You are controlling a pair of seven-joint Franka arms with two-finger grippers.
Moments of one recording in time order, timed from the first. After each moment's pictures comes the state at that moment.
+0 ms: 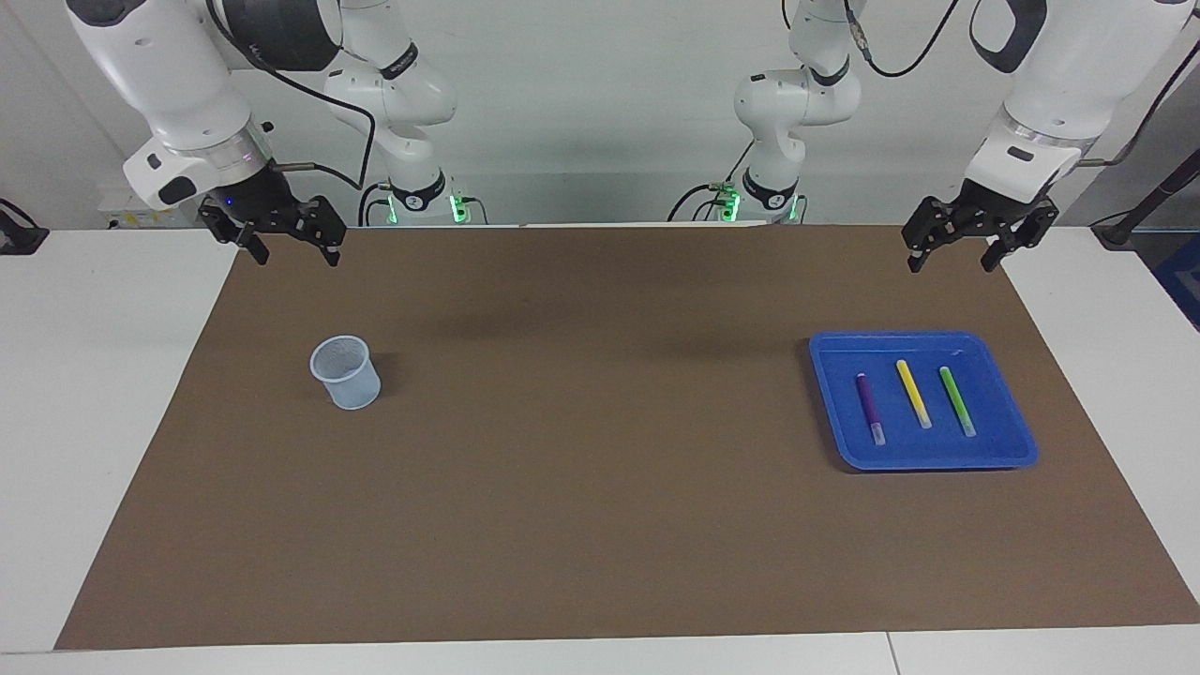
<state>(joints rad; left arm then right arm) -0.01 0.07 -0.06 -1.45 0.03 1.55 0.04 -0.03 -0.02 0.02 -1.64 0.02 1.55 0.07</state>
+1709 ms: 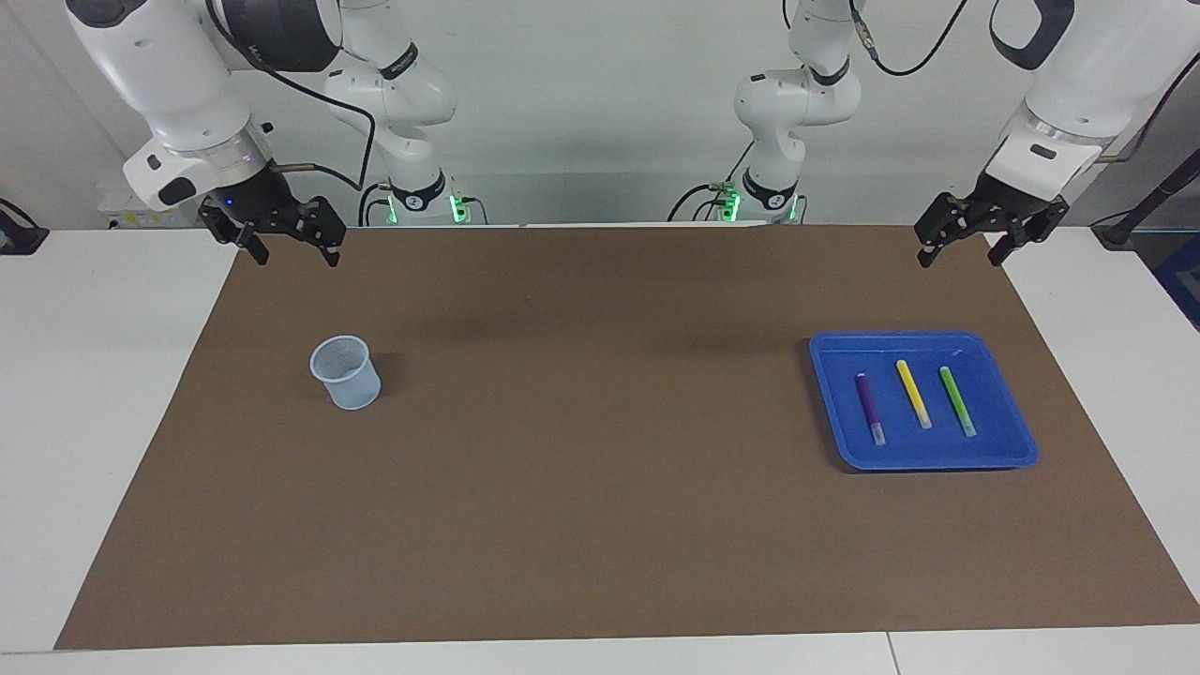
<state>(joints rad) -0.01 0.07 -0.02 -1.45 0.00 1.53 0.04 -0.03 -0.02 0.02 -1.64 0.02 1.55 0.07</state>
